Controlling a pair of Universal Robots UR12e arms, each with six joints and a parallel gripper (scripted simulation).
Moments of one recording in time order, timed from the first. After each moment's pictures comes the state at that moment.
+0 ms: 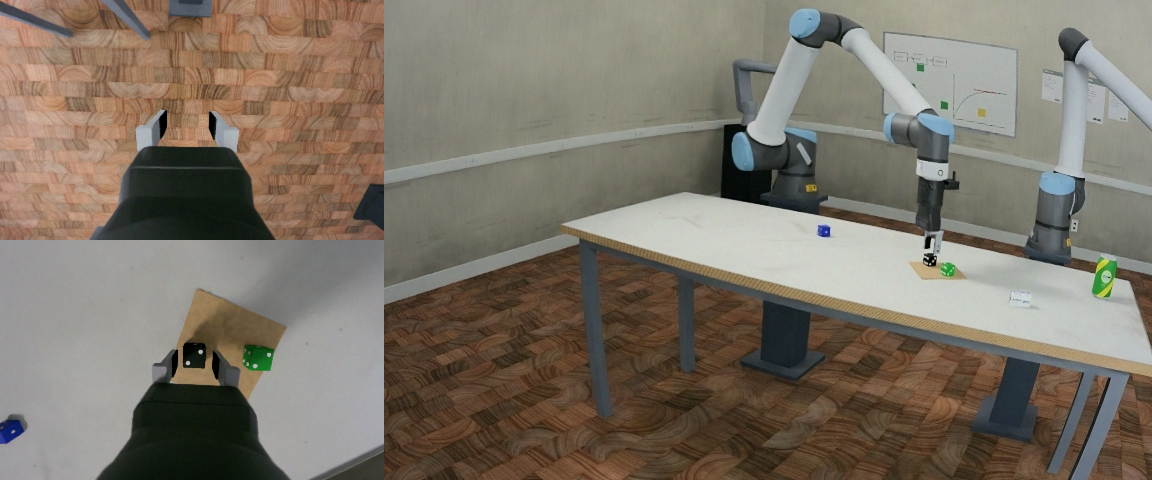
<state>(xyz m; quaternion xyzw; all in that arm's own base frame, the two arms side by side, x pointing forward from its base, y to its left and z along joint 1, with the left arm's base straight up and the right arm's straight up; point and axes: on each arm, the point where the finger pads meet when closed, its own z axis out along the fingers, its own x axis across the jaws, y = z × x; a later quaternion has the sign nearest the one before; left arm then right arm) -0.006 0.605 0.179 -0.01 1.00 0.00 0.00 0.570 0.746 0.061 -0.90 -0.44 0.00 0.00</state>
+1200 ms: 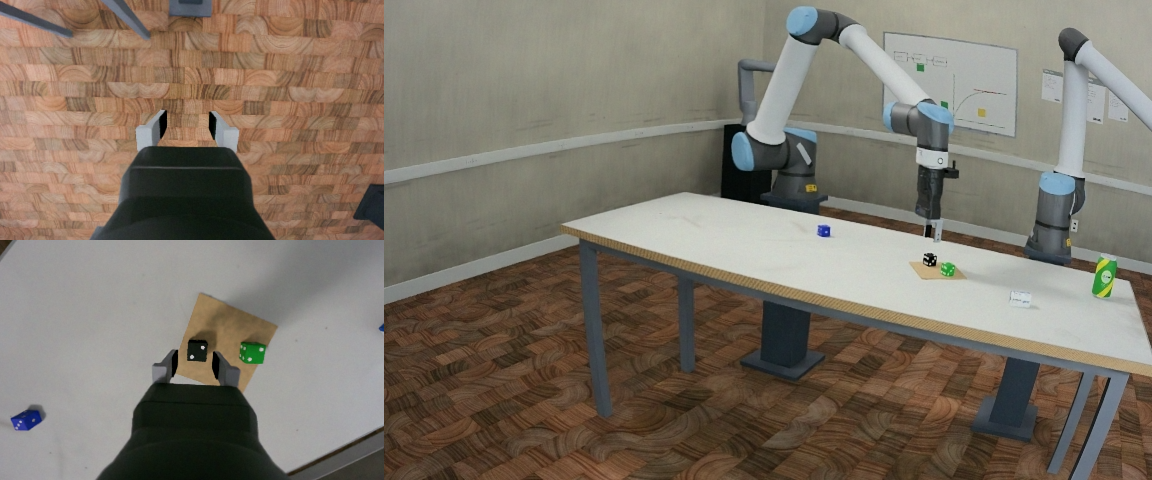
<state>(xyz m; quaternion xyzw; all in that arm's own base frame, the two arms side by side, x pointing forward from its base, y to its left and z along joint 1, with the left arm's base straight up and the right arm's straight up) -0.006 0.605 0.179 -0.01 1.00 0.00 0.00 0.568 0.742 0.092 -0.90 -0.44 0.00 0.00</state>
